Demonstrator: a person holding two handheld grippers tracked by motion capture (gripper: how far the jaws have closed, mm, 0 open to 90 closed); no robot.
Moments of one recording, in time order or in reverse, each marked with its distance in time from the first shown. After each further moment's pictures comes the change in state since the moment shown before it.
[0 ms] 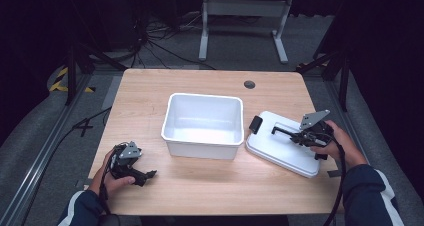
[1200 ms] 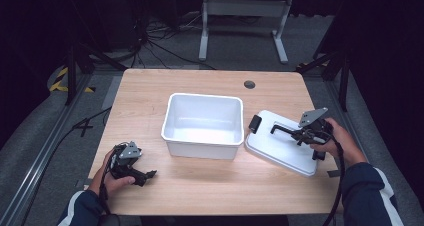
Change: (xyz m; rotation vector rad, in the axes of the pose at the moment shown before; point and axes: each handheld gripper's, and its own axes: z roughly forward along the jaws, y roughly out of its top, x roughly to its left) left arm 0.000 0.000 0.000 0.000 0.000 0.000; right arm -0.004 0.006 -0.001 0.045 -0.052 0.004
